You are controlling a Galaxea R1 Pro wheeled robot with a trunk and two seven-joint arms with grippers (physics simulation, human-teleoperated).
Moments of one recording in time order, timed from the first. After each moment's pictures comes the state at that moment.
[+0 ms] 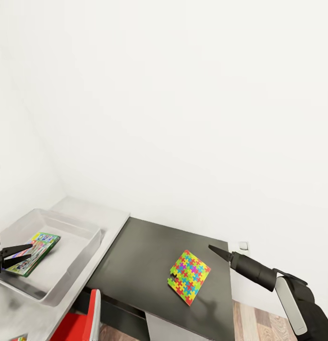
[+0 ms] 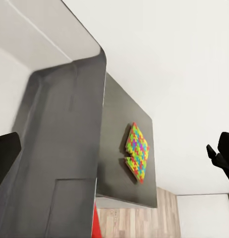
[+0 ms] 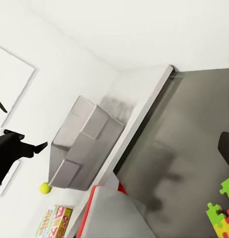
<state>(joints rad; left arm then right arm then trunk) -0.71 0.75 0.32 -0.34 0.08 0.68 -1.57 -0.29 -0.15 -0.22 -1.27 -0.49 0.72 1.00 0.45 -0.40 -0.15</state>
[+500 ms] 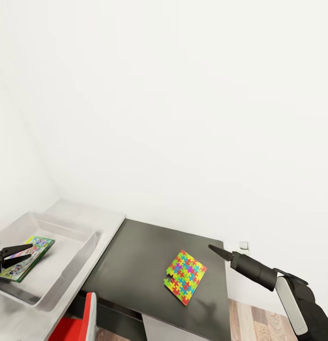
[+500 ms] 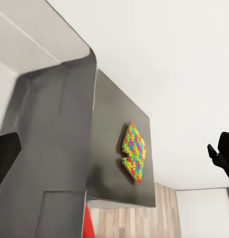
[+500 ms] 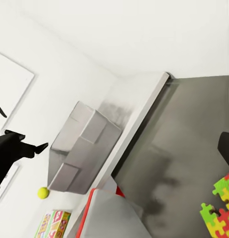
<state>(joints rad) -0.71 0.75 0.32 -0.34 0.08 0.68 -1.57 -0.29 -0.15 -0.22 -1.28 -0.49 0.72 1.00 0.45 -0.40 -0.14</state>
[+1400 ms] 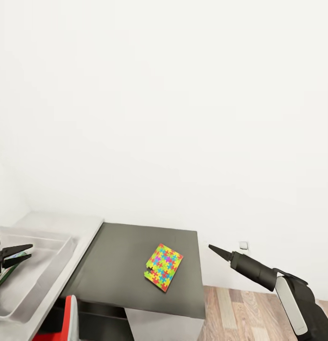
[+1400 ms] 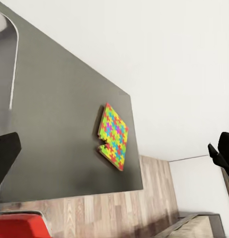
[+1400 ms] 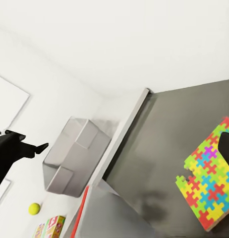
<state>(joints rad) -0.71 0.75 0.32 -0.34 0.08 0.68 -1.57 -0.29 -0.15 -0.22 -1.28 -0.49 0.72 1.00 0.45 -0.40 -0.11</state>
